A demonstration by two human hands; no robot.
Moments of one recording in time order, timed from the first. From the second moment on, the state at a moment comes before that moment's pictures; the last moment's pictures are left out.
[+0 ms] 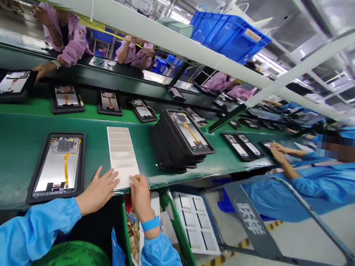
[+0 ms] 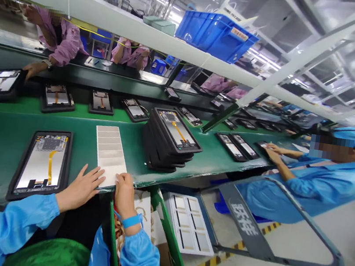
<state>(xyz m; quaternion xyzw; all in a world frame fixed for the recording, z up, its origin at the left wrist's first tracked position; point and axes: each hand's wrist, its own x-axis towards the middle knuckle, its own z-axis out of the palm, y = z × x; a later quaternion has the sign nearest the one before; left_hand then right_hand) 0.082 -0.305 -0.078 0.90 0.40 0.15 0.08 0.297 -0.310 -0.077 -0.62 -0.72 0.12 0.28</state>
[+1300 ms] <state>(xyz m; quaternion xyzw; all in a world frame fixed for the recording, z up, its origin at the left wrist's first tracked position) -0.116 -0.295 -0.045 0.78 0.58 0.24 0.03 0.040 -0.189 -0.054 -0.51 -0.75 0.34 0.27</state>
